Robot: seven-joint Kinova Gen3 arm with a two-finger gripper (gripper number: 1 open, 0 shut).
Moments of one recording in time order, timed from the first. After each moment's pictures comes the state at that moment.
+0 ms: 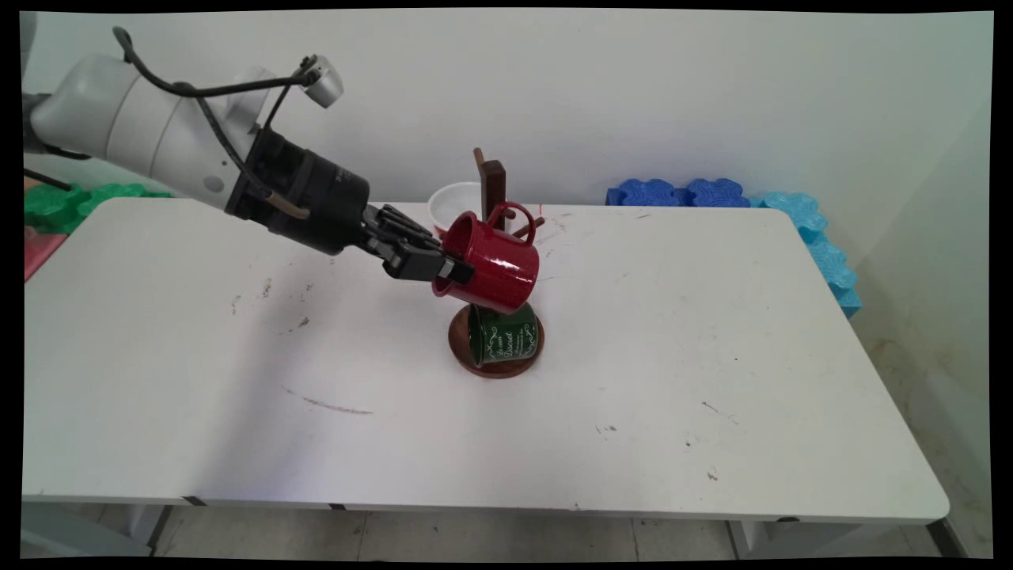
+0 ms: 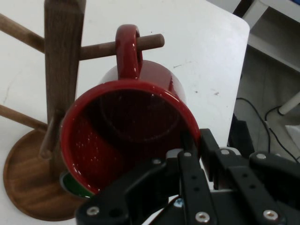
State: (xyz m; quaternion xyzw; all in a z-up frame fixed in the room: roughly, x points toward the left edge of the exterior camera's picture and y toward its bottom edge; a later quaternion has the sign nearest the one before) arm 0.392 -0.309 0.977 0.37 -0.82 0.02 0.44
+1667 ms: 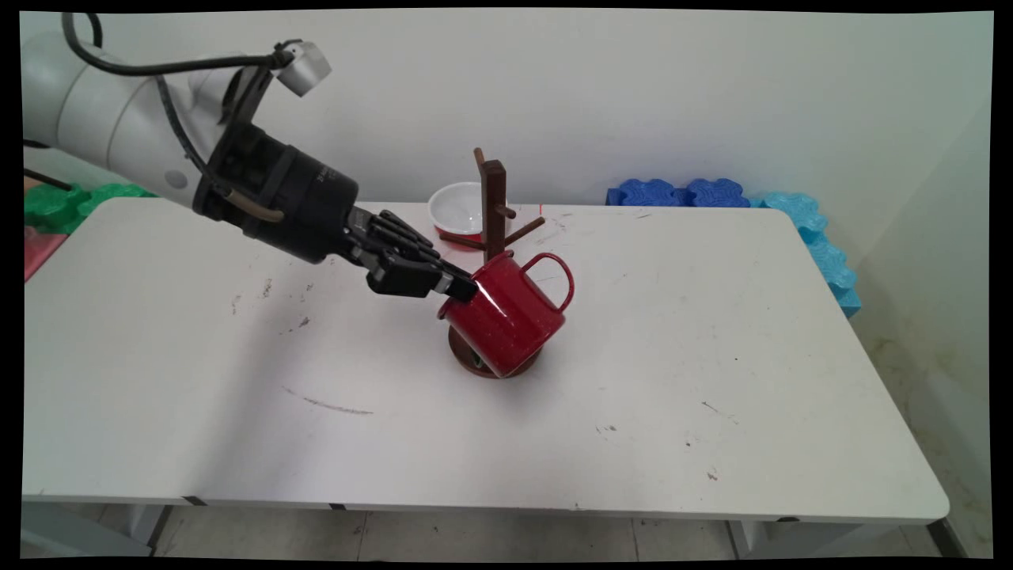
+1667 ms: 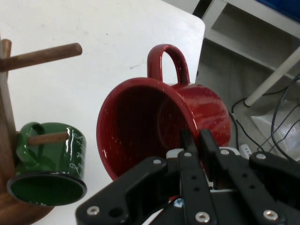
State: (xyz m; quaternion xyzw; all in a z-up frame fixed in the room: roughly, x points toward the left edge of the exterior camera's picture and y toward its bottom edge) arm 0.388 -0.268 1.000 0.35 -0.82 0.00 0.45
